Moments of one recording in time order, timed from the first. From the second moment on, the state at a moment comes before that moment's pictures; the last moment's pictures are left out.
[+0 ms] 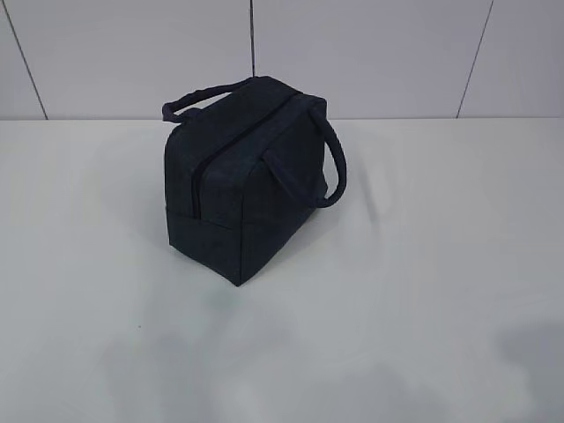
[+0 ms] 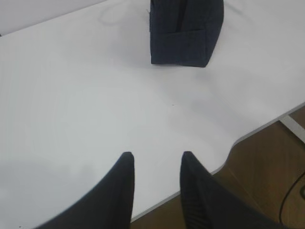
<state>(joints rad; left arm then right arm) -0.37 0.01 -0.53 -0.05 1.11 0.14 0.08 -0.02 -0.51 0.04 1.18 -0.14</state>
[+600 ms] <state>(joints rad) -0.35 0.01 -0.53 -0.06 1.11 0.14 0.08 -0.02 -0.50 0.04 1.15 -0.14</state>
